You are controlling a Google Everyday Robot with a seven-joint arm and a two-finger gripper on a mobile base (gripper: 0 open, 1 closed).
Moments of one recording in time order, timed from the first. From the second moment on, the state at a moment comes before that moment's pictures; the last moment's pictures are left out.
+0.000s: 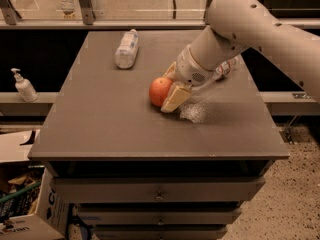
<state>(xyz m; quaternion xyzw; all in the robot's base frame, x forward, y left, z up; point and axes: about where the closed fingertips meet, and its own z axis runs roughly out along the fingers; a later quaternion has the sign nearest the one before) 0.590 -0.030 0.826 -0.70 0.65 0.14 0.25</state>
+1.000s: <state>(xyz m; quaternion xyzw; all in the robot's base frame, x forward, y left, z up) 0.585 -0.027 0.866 -0.66 0.69 0.18 0.23</state>
